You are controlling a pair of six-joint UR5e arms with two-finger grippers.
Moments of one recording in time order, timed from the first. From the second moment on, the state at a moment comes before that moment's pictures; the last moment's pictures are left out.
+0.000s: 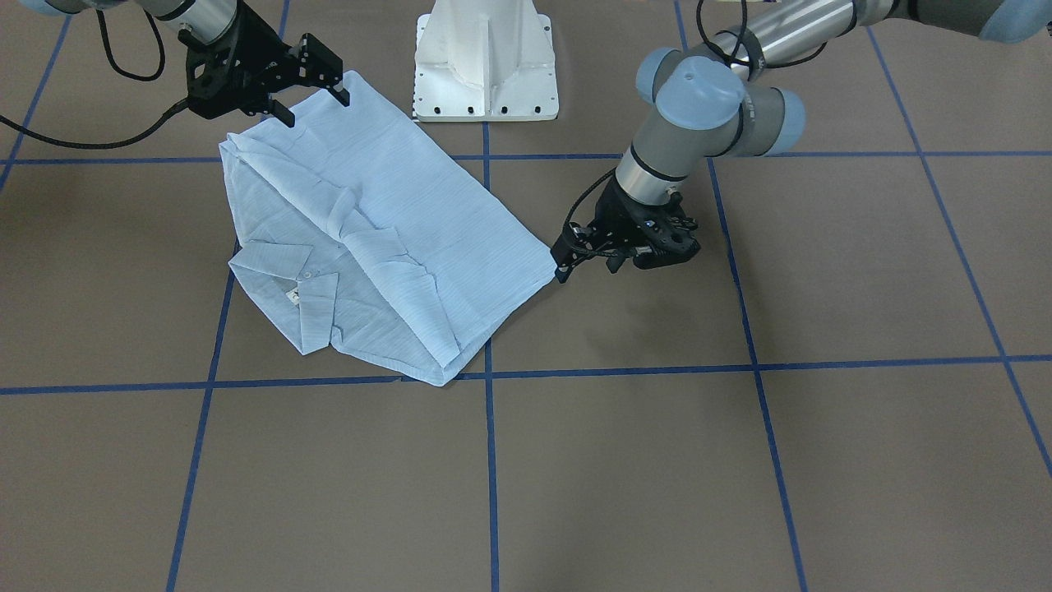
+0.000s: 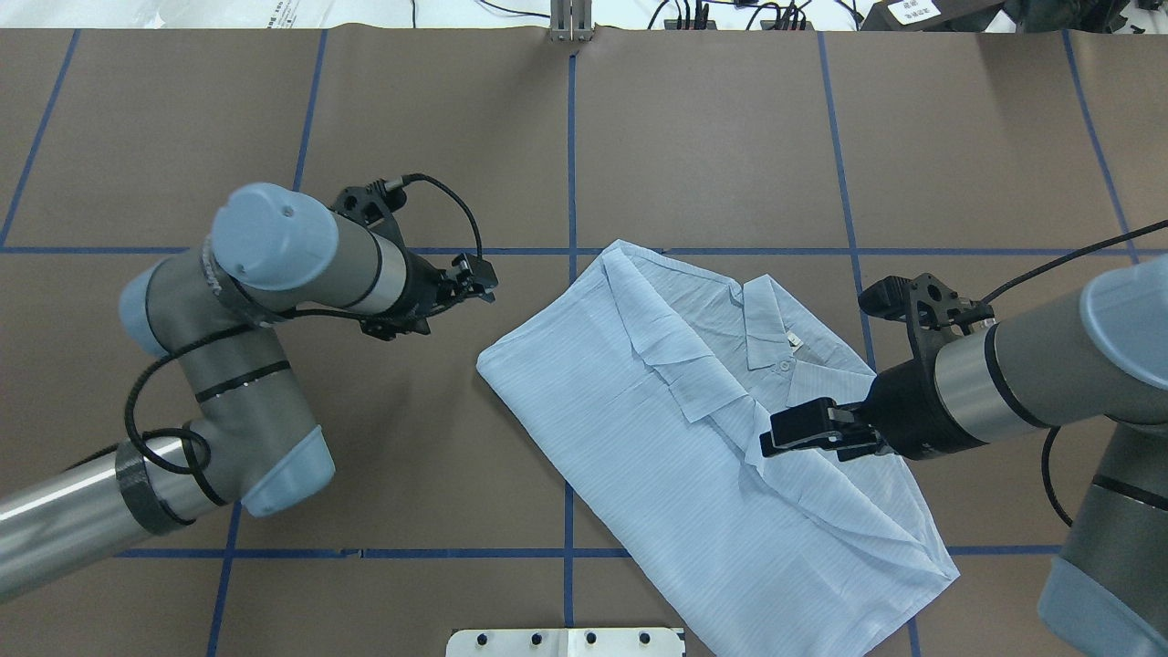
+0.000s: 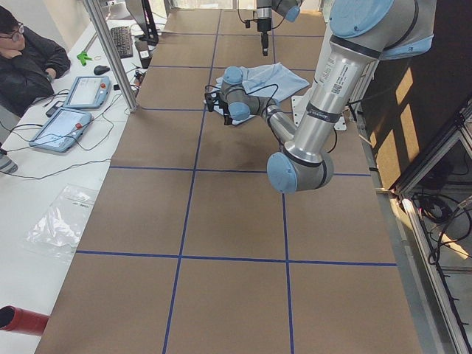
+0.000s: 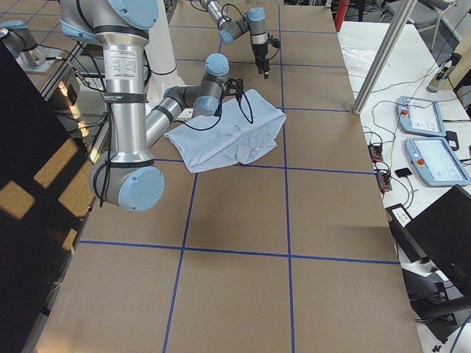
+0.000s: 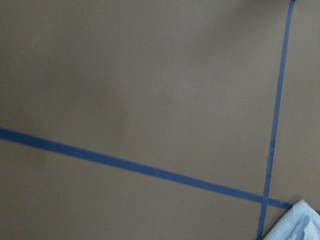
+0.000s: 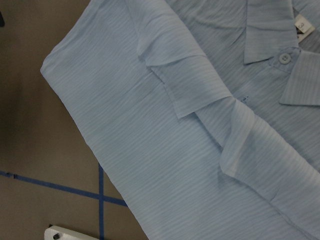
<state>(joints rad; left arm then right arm) -0.57 -2.09 -1.66 -2.03 -1.87 -1.64 0.58 -1.52 2.20 -1.14 2.15 1.32</state>
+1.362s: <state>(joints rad) -0.47 -2.12 -1.60 -2.03 -1.82 -1.66 0.62 -1.50 2.18 -1.14 2.15 1.32</state>
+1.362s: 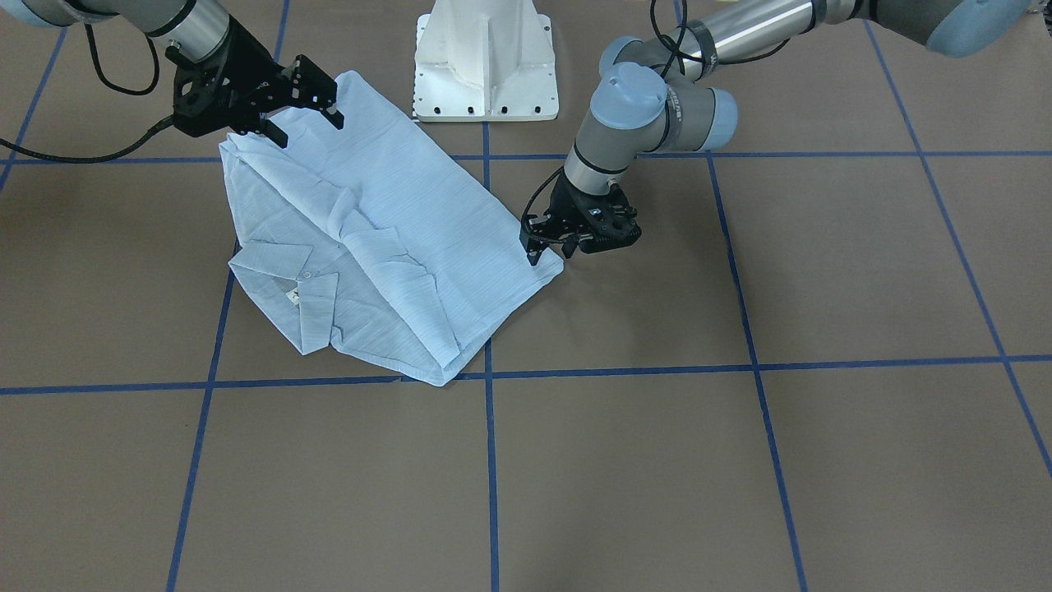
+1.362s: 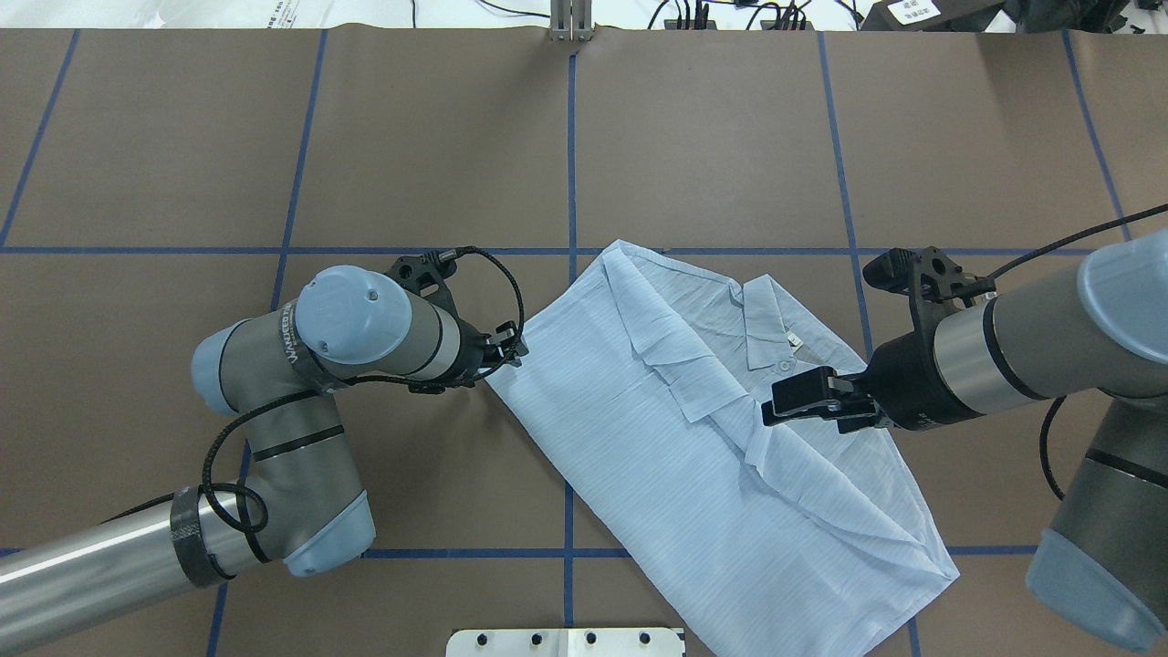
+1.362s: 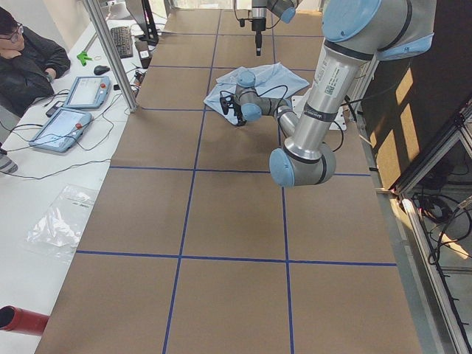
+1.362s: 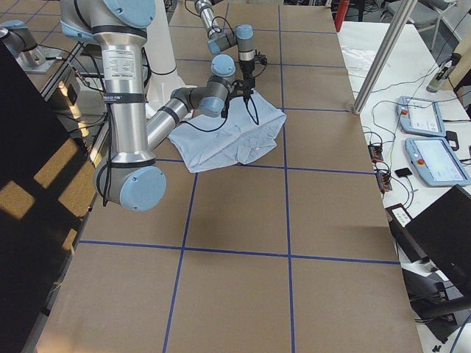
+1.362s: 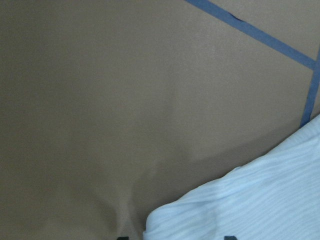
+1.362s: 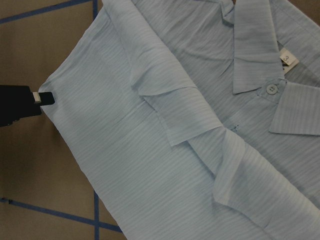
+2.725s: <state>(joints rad) -0.67 -2.17 -1.51 -2.03 -1.82 -1.49 0.63 -1.49 2.15 -1.14 2.15 1.31</state>
